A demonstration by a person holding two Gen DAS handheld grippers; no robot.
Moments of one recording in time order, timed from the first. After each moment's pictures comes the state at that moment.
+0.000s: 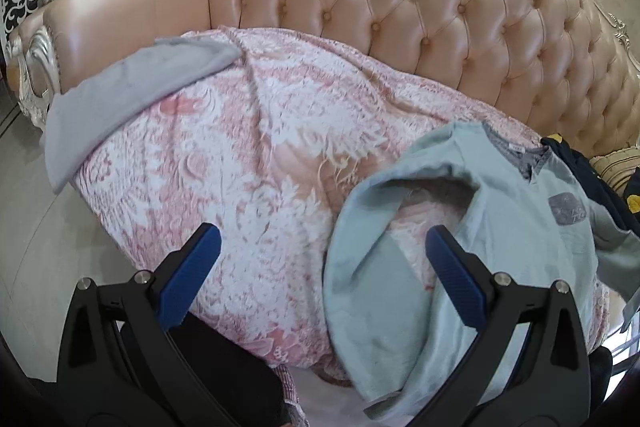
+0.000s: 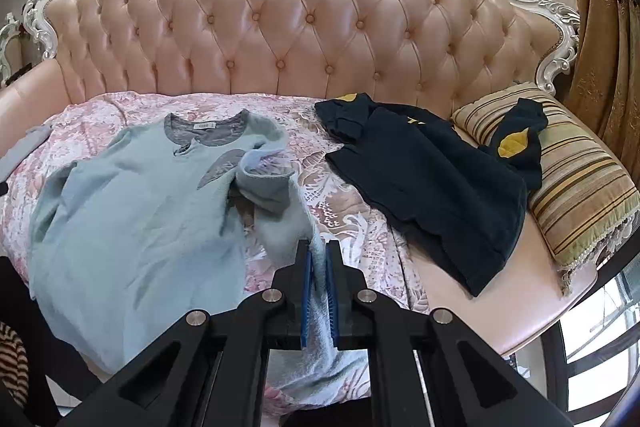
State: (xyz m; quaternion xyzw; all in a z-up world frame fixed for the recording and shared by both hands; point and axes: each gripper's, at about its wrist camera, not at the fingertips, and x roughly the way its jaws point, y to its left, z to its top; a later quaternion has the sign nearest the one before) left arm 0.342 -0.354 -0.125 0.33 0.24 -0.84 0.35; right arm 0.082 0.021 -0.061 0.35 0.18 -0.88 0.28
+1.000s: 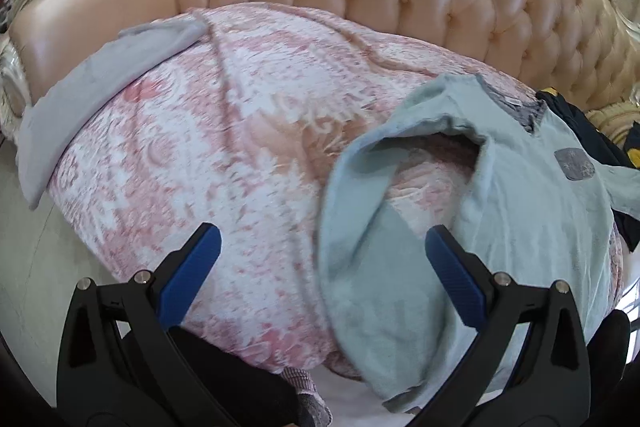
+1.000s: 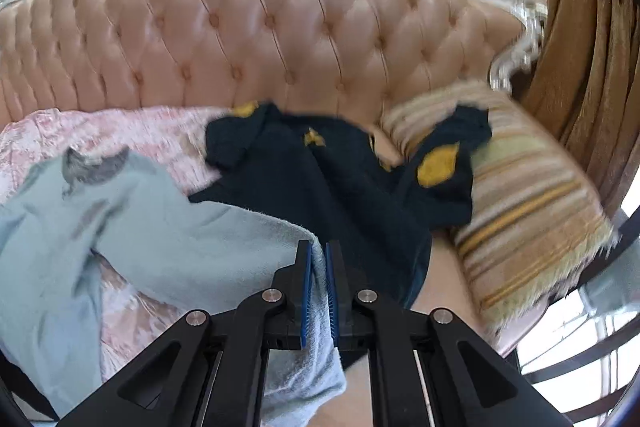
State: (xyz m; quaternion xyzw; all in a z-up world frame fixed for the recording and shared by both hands) left arm 0.312 -0.353 -0.145 0.39 0.21 -0.85 0.30; right arm -0.069 0.085 -0.038 0.37 0.19 -0.89 0.19
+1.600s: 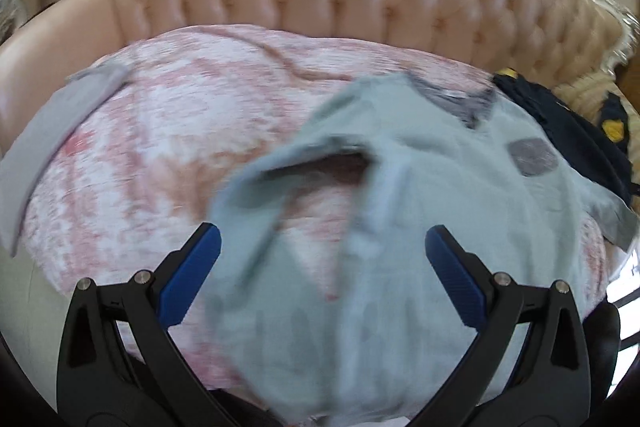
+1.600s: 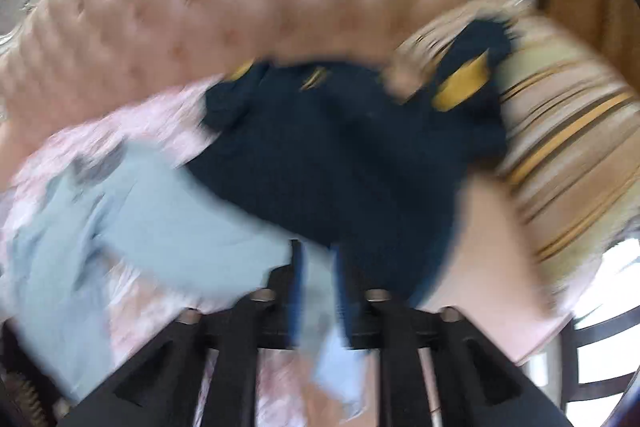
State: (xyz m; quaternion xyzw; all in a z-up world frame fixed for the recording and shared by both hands) left arm 0.240 -0.302 -0.129 0.40 0.17 -0.87 0.23; right arm -0.110 0.123 -0.088 0.48 0.11 -0.83 0.25
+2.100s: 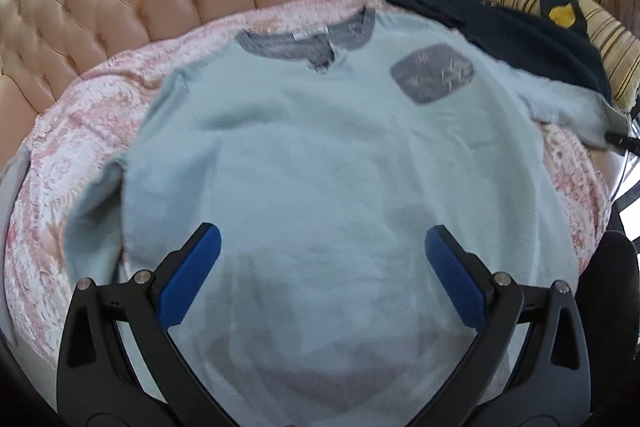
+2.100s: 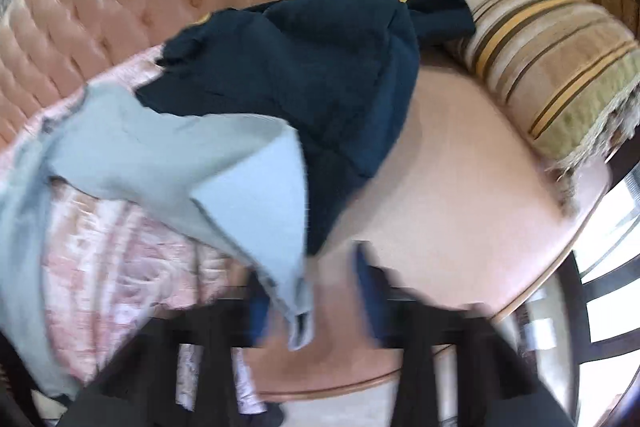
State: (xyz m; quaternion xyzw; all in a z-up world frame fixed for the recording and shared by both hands) left arm 0.144 -0.201 -0.166 0.48 0.06 -0.87 0.12; right arm -0.070 0.185 -0.159 0.47 0.10 -0.86 0.19
